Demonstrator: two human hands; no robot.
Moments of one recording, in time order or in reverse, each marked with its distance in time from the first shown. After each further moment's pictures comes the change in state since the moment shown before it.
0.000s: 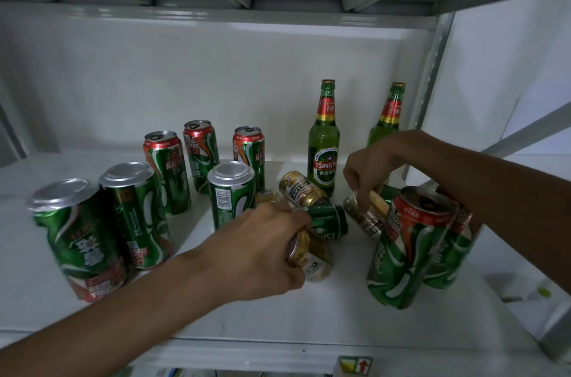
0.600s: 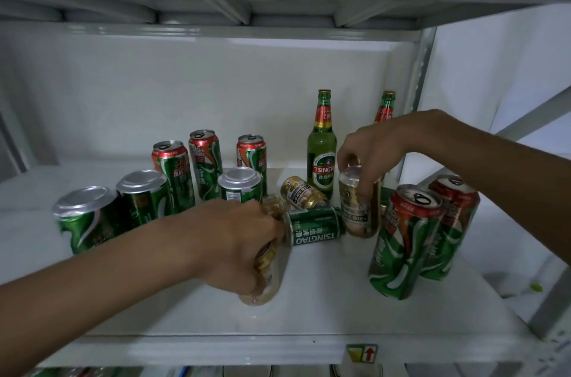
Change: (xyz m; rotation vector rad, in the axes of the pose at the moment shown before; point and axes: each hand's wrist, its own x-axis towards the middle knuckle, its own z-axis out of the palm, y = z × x) left_hand -0.023 0.000 -0.061 0.416 -0.391 0.023; right_hand -0.081 -0.035 -0.010 -0.298 0.286 -0.114
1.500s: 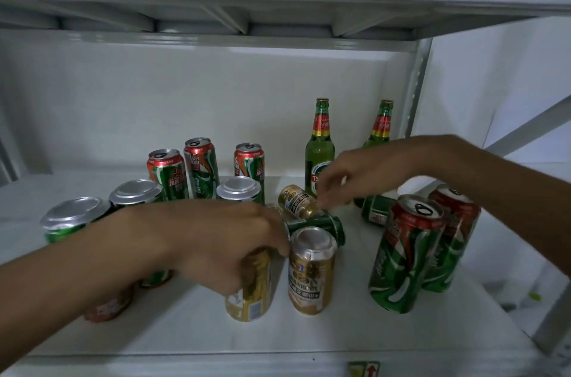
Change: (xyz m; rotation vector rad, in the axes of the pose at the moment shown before) left_hand 0.001 -0.025 -0.015 -0.156 0.042 0.294; right_hand -0.031 -0.032 0.008 0.313 0.003 -0.195
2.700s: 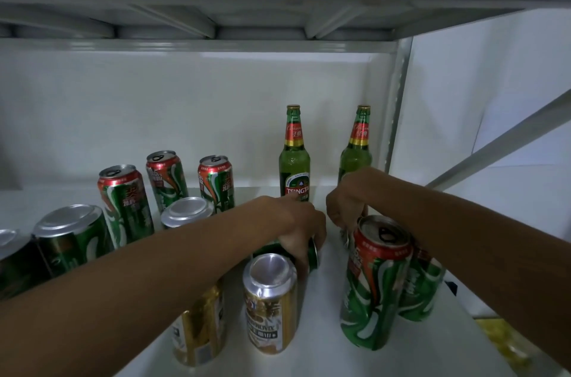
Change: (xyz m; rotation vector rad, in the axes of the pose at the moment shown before) left_hand 0.210 -0.010 0.011 0.082 -0.284 -0.127; right_hand 0.099 0.124 0.027 -0.620 -0.261 0.353
